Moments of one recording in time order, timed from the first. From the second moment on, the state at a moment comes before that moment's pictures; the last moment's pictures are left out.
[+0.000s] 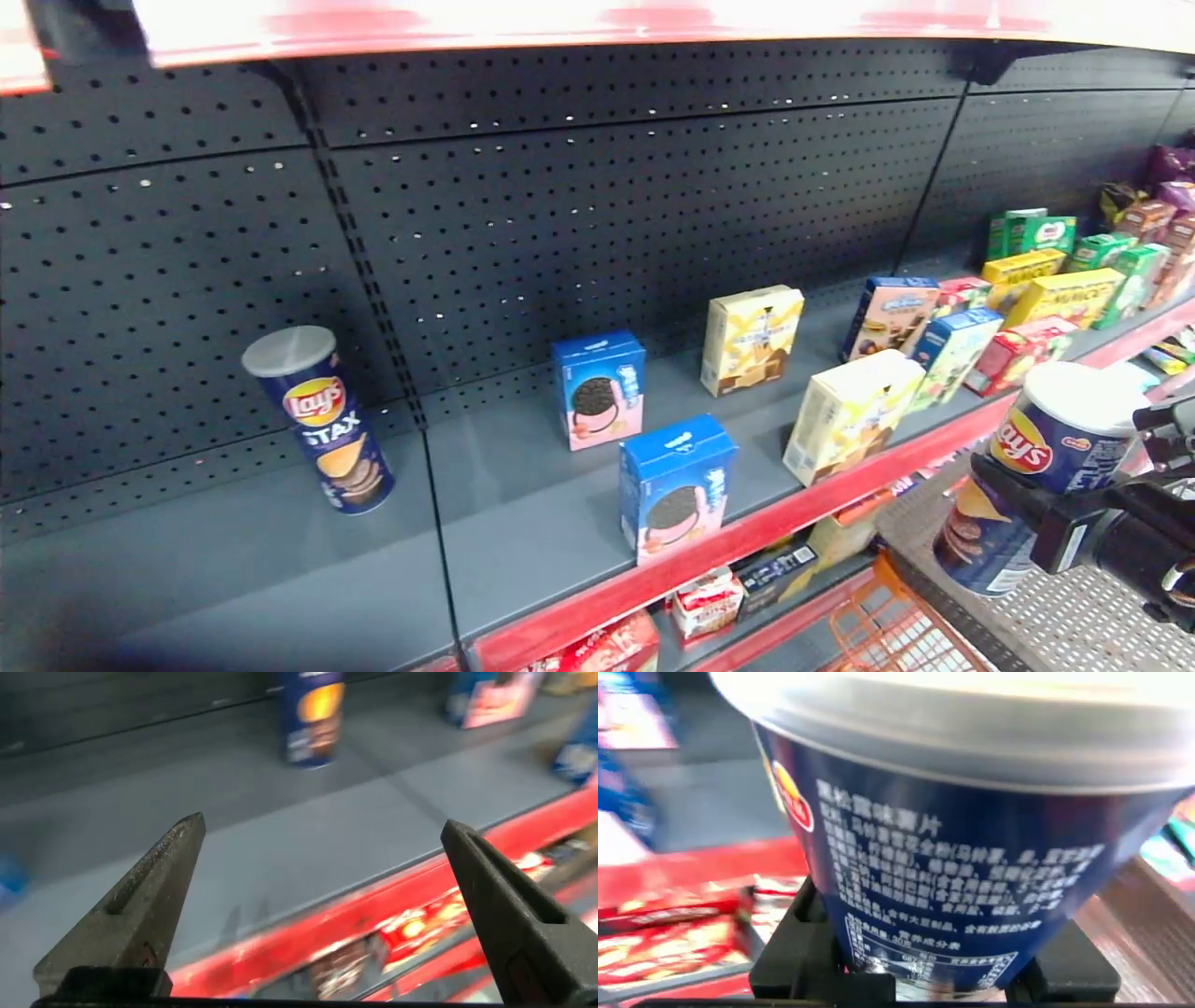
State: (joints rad) left arm 0.00 0.00 0.00 0.00 -0.01 0.01; right arm 0.14 1.39 -0.11 -1.23 0.07 -0.12
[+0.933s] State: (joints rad) left arm 0.00 0.00 0.00 0.00 -0.01 0.01; right arm 0.21 1.20 -0.17 -1.00 -0.05 -0.10
